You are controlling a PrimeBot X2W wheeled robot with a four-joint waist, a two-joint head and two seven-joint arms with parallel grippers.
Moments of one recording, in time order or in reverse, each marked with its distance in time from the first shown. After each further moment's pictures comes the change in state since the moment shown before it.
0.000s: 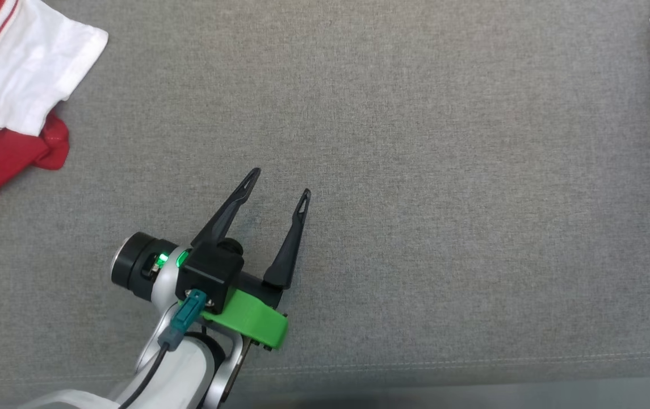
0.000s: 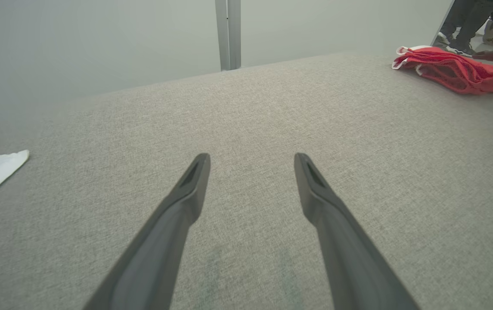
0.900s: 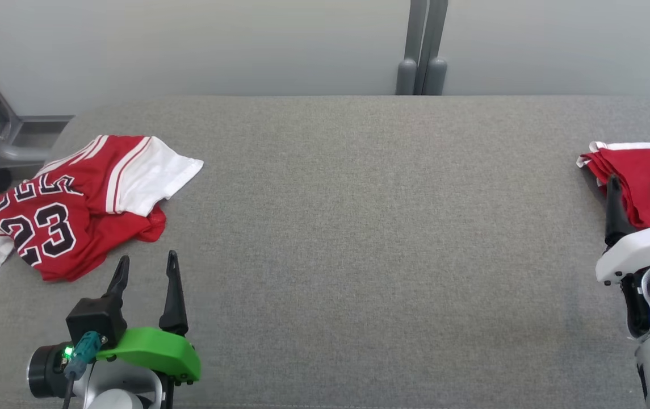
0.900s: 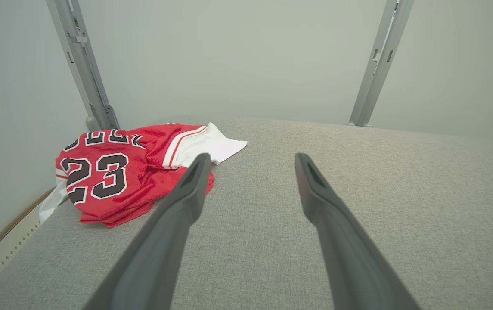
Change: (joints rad) left arm 0.241 0.015 0.235 0.205 -0.212 0.158 -0.074; right arm 0.564 0.377 -0.055 -0.489 0.421 0.000 -0.182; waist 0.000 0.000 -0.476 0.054
